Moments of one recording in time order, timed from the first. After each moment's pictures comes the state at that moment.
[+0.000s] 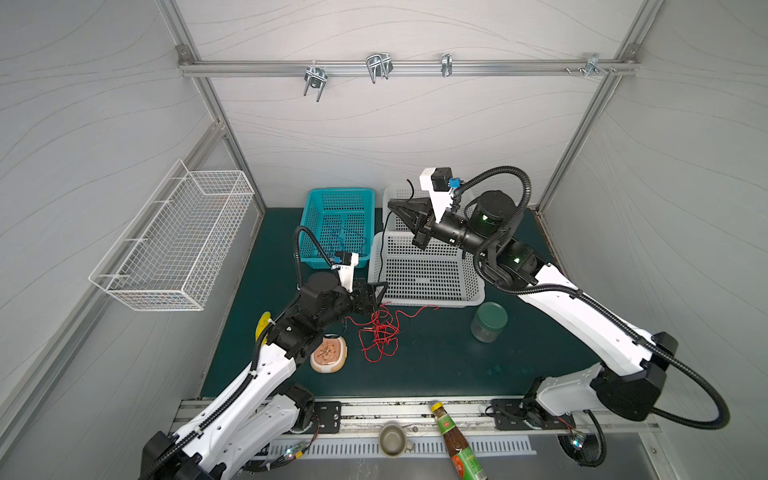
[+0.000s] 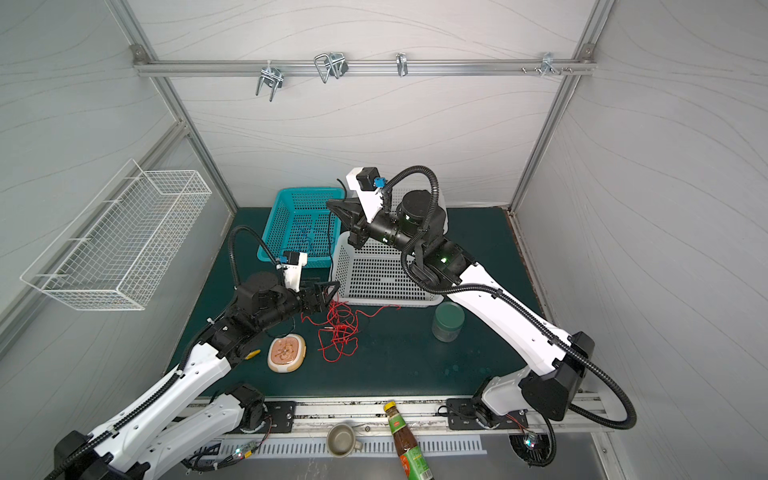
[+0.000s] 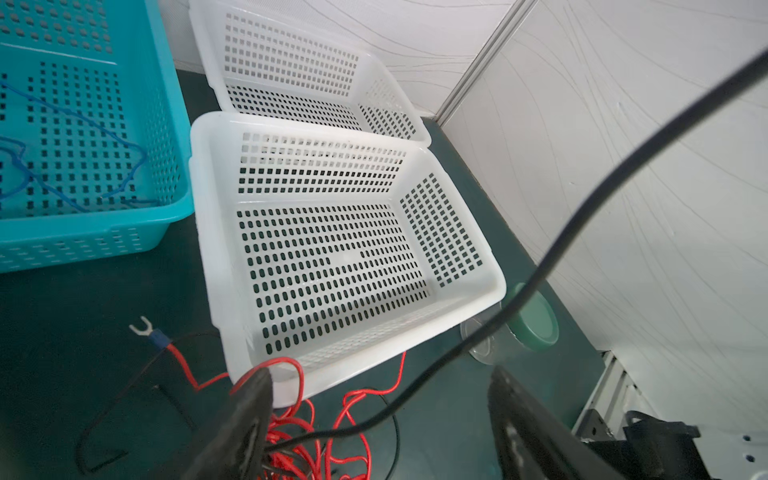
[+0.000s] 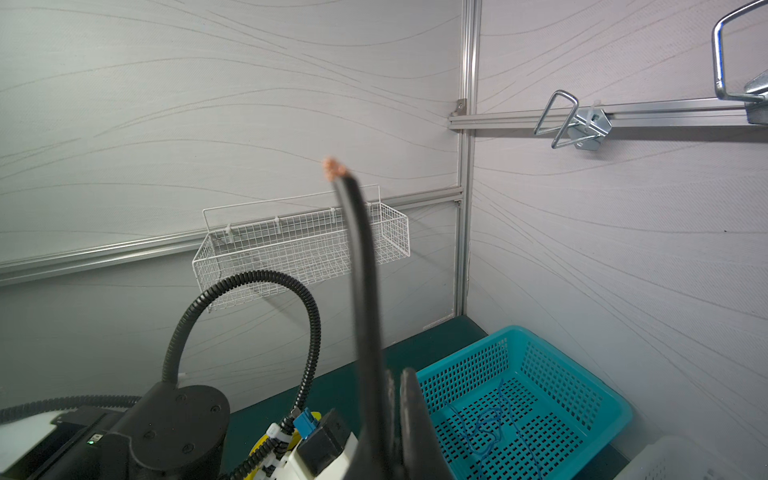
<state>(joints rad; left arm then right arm) -0.49 0.83 0.63 -0.17 0.19 -0.44 0.85 1.40 1.54 0.00 -0.33 0.05</state>
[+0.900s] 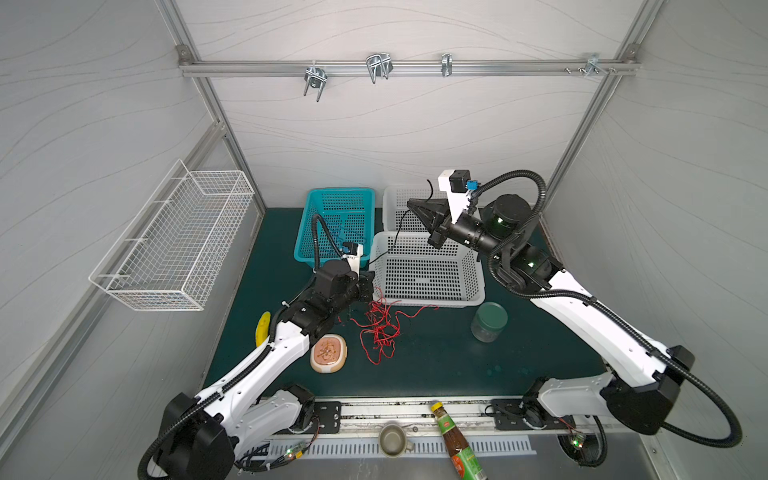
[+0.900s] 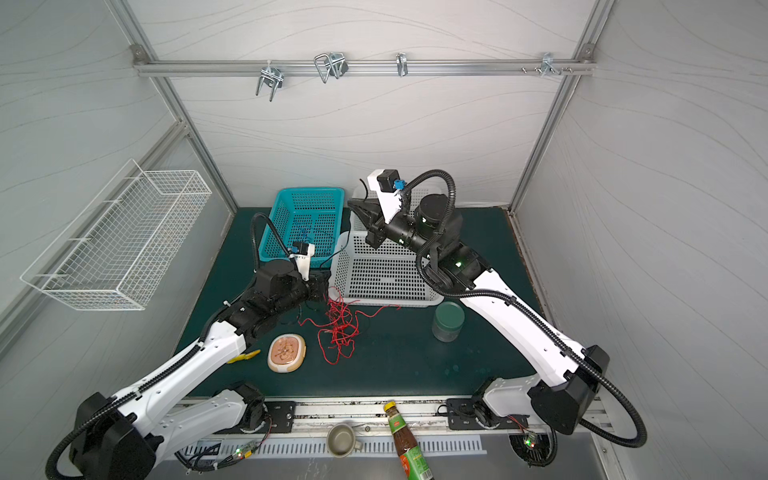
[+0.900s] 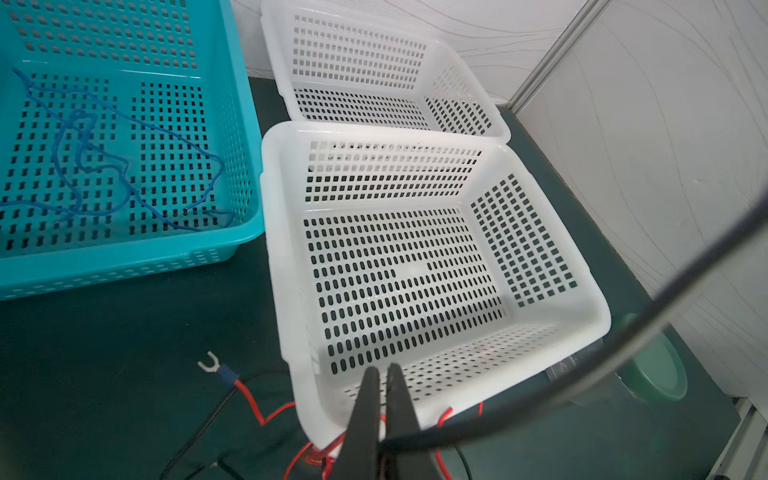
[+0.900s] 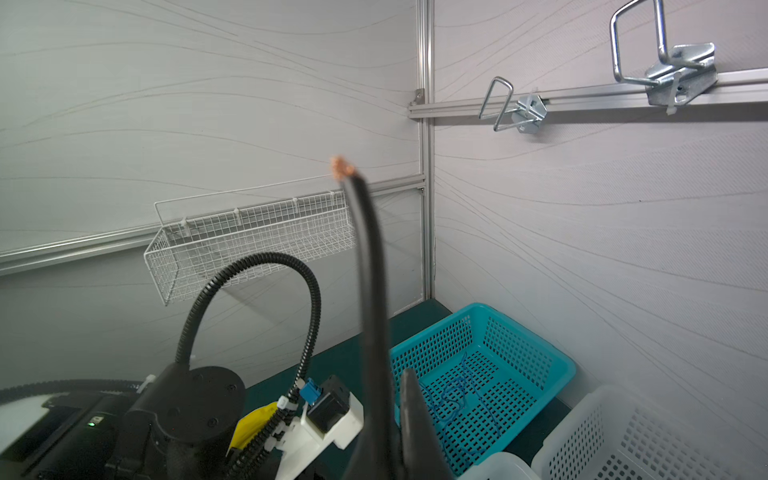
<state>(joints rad) -0.49 1.02 0.74 -0.20 0.04 -0.38 0.78 1.32 1.42 0.00 -0.30 0.05</state>
